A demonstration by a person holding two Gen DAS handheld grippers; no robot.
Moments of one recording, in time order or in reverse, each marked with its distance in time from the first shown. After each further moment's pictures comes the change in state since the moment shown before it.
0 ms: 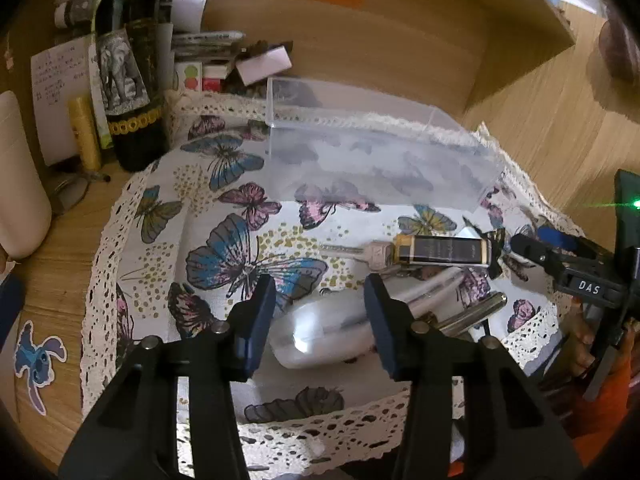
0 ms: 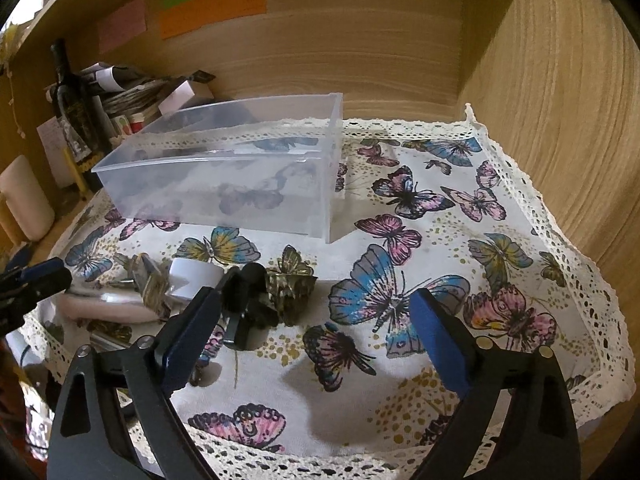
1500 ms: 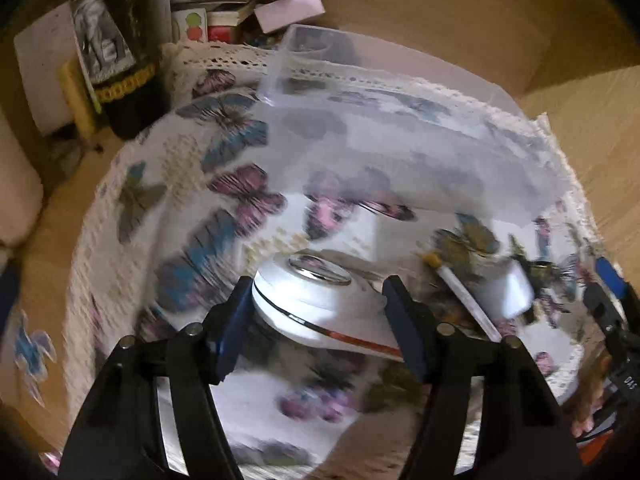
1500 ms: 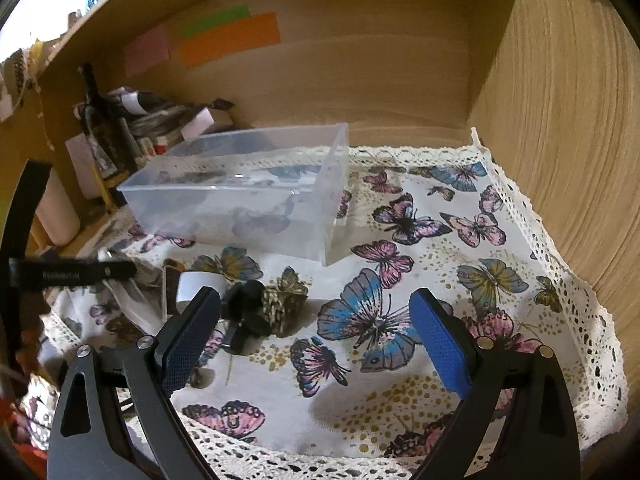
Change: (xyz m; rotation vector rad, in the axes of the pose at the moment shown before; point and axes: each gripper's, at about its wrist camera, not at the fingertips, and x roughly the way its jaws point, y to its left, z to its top) left arm 0.059 -0.008 0.043 -0.113 0.196 0.155; right arm -0.015 -0.019 0.000 -0.027 -0.087 0.086
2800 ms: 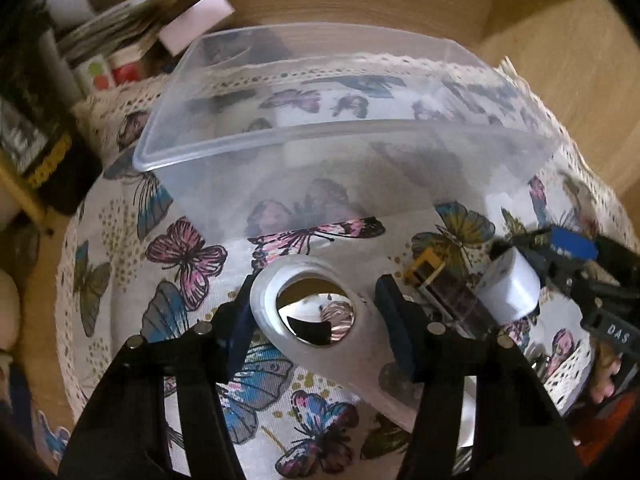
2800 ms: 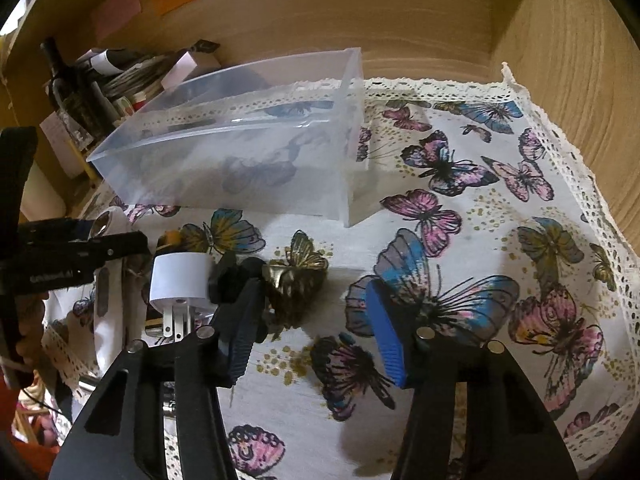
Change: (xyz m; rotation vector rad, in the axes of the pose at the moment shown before) left arm 0.030 -0.030 0.012 0.264 0.015 -0.055; right arm 0.055 0.011 0.001 0.054 0.209 0.025
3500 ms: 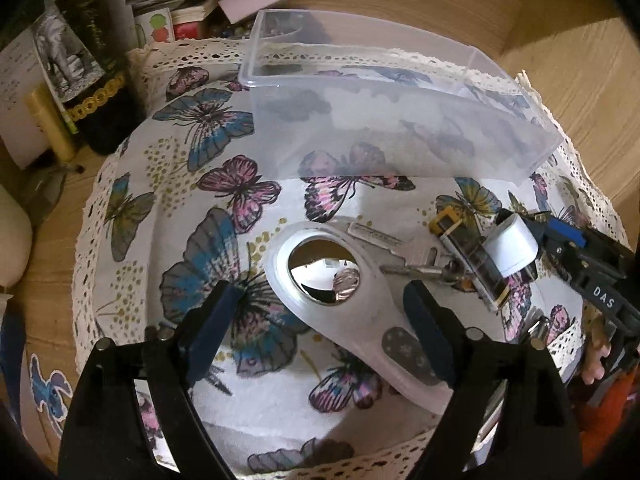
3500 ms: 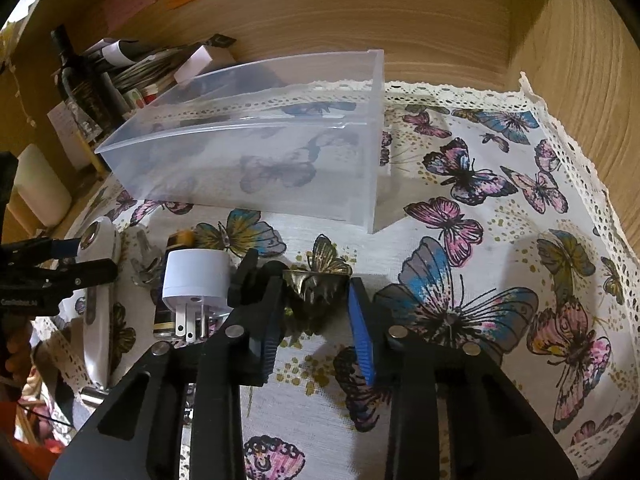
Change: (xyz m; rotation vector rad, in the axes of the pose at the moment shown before) left arm -0.022 0.023 -0.037 -0.120 0.012 0.011; right arm 0.005 0.011 0.001 -0.039 -0.009 0.015
